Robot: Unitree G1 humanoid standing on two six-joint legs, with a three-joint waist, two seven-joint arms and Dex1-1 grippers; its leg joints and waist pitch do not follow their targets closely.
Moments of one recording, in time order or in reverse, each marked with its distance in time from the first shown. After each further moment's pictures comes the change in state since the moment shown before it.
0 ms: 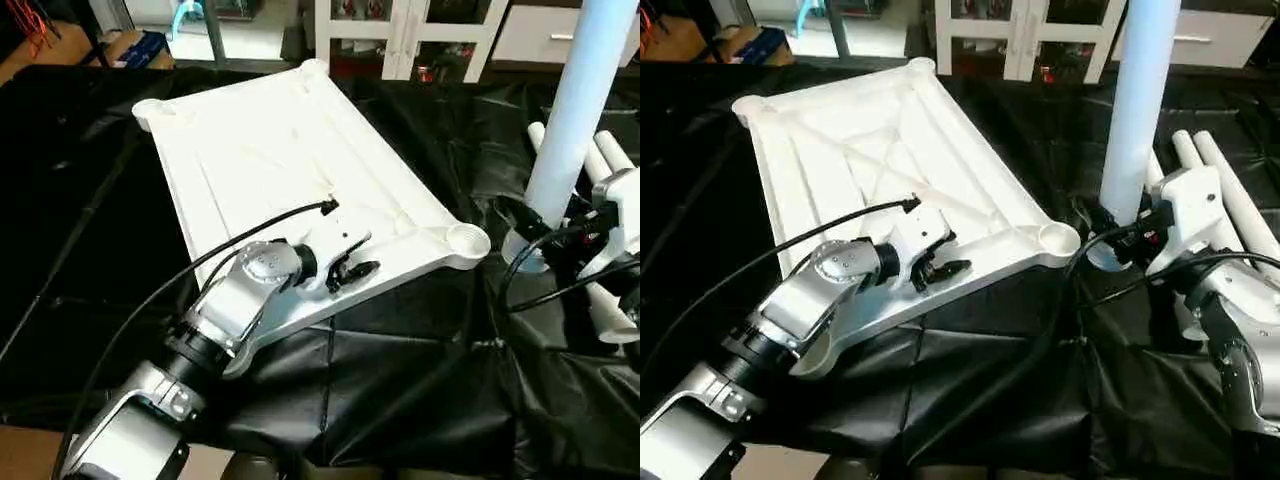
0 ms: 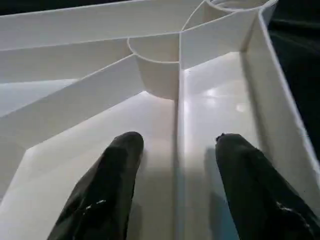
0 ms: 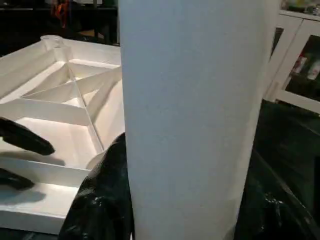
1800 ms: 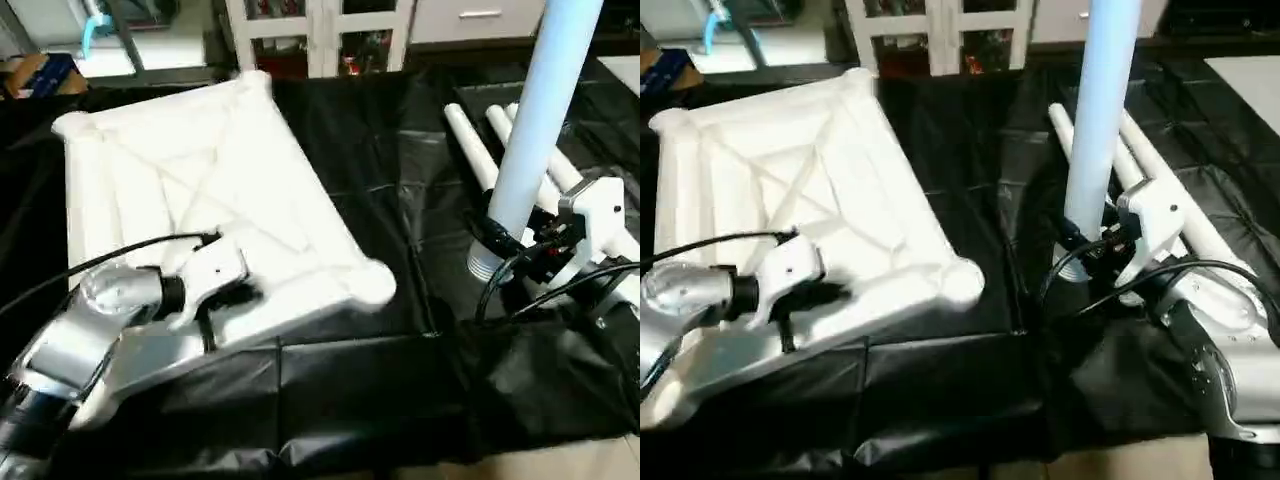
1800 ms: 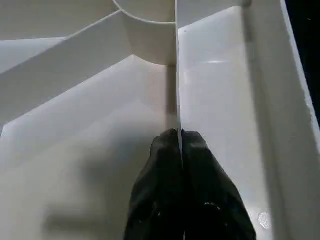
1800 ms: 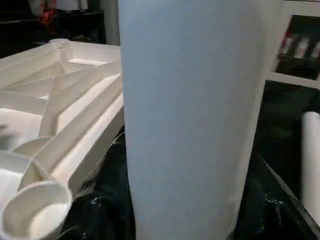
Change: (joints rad) left arm 0.329 0.475 0.183 -0.370 -0.069 0.024 -0.377; right arm 0.006 0.062 0.070 -0.035 0.028 0.009 0.022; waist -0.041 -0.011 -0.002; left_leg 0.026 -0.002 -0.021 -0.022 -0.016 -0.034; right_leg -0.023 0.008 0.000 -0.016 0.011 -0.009
